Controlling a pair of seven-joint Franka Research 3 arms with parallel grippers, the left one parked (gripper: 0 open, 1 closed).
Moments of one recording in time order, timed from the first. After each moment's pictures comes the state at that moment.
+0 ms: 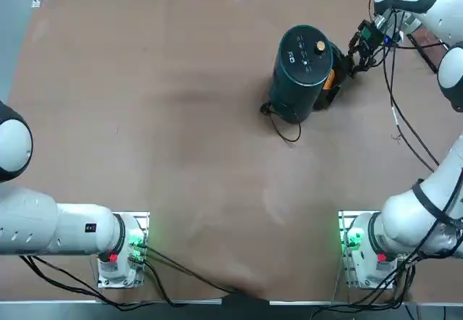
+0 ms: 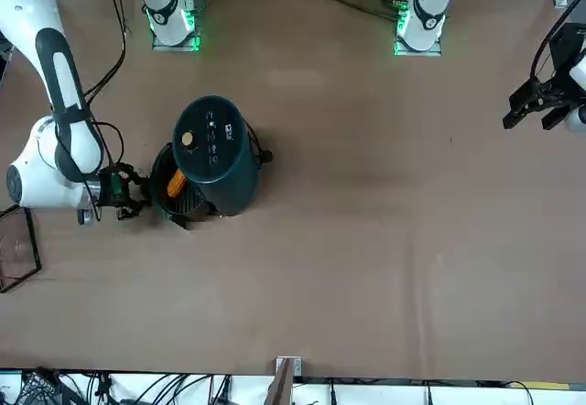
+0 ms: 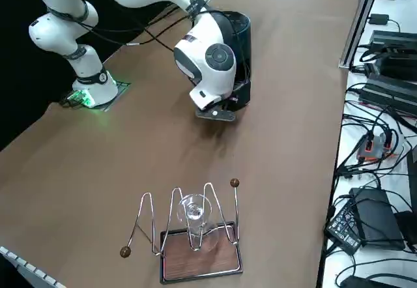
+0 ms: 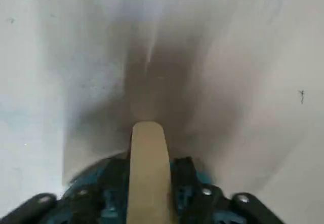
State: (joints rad) arm -0.18 0.55 0.07 -1.79 0.36 2.02 1.00
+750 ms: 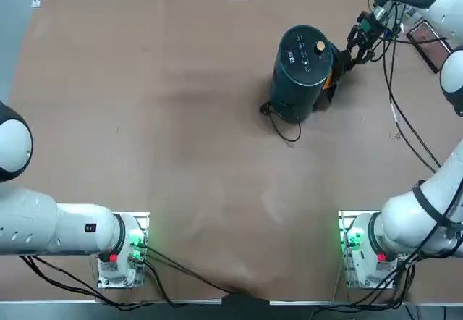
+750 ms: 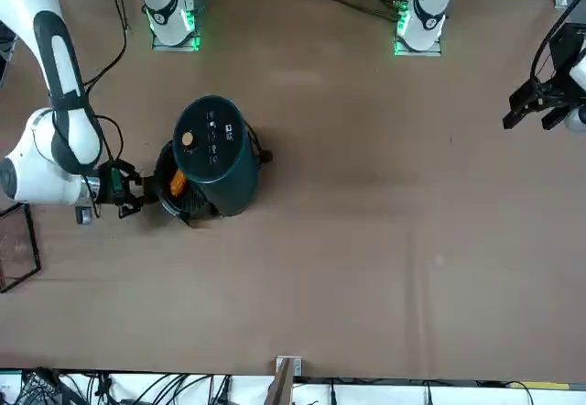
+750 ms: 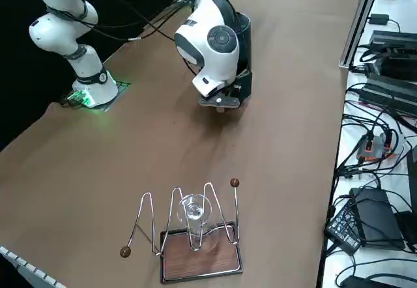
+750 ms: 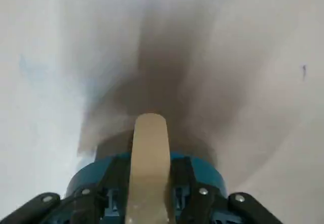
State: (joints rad) arm -0.15 0.49 0.07 -1.81 0.39 2.00 1.00
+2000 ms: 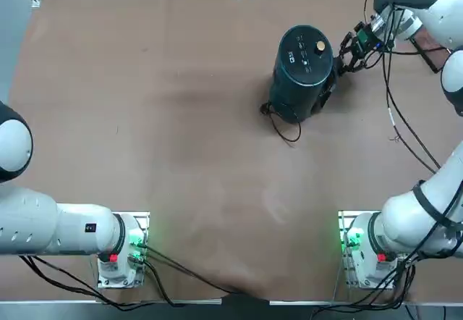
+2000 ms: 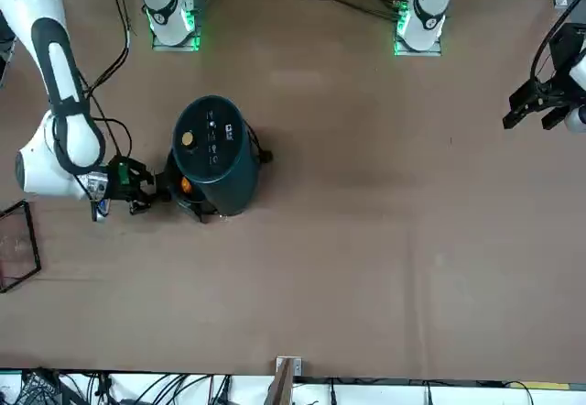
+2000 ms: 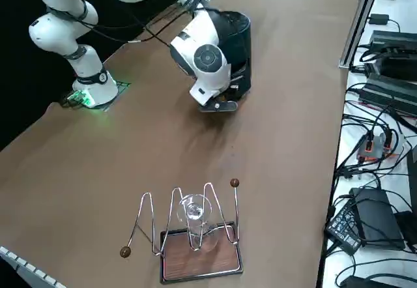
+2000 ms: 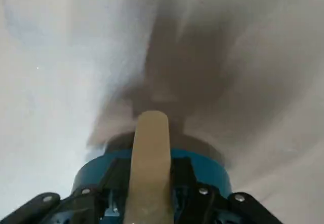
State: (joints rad) arm -0.17 0.49 0.07 -1.91 0.60 2.07 0.75
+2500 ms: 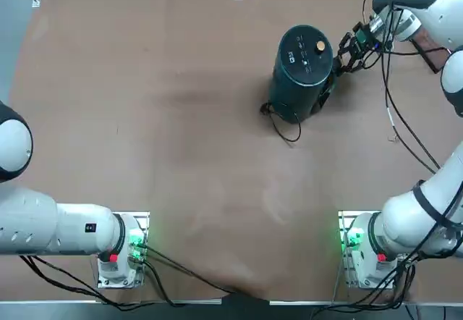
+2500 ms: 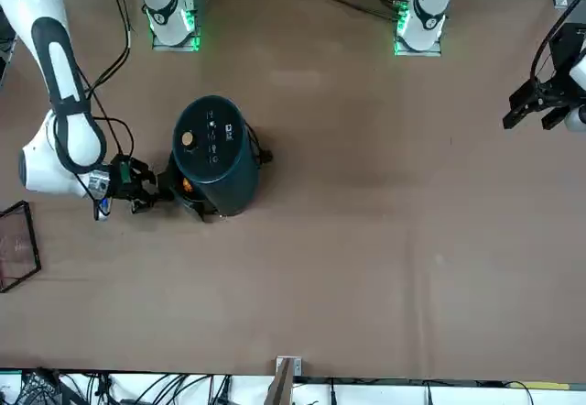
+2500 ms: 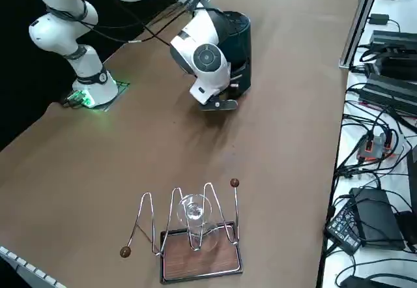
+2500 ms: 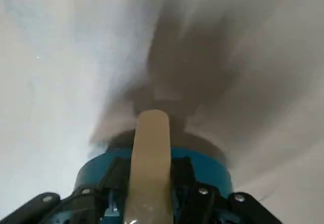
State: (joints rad) arm -0.15 0.48 0.08 -1.91 0.61 2.08 0.75
